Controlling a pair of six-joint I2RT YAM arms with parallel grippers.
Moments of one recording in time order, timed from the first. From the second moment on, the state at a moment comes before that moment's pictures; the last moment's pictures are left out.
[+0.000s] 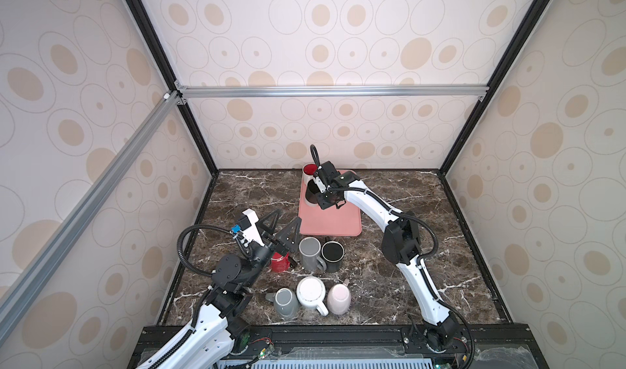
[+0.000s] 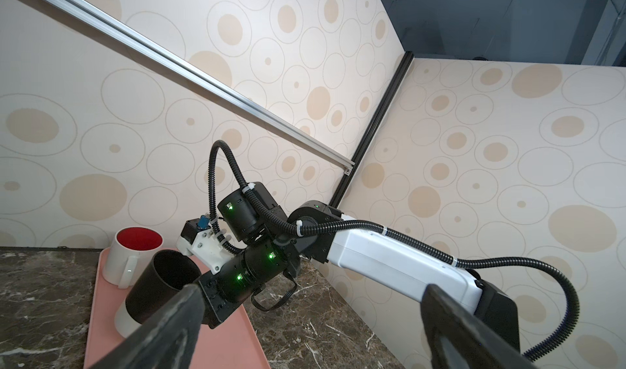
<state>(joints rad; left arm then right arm) -0.58 0.61 0.37 0.58 0.01 -0.52 0.63 2.47 2.40 -0.99 0.05 0.09</state>
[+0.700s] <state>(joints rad) -0.58 0.63 0.37 0.58 0.00 -0.52 0.64 2.56 2.49 -0.95 0.10 0.09</state>
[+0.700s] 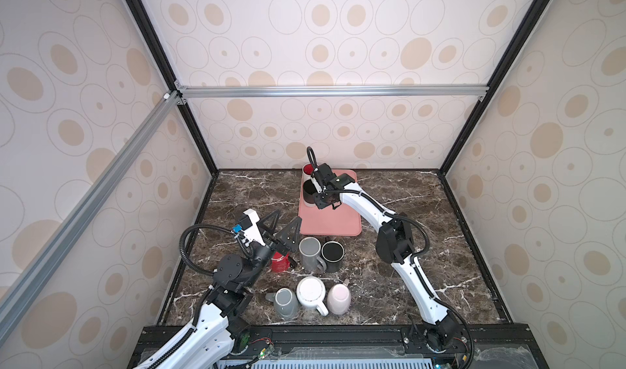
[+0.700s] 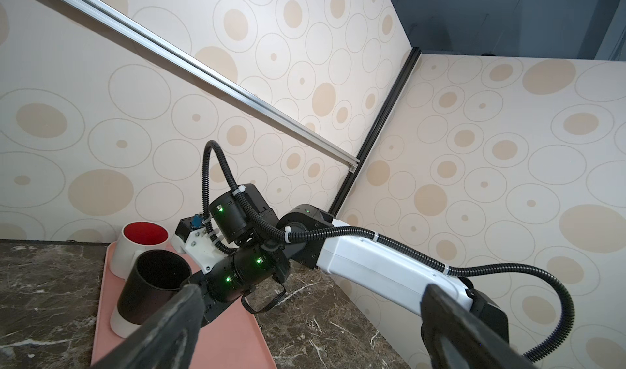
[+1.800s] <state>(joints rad) -0.58 0.65 0.37 0.51 0.00 -0.52 0.64 1.65 1.37 -0.33 -0.03 0.26</state>
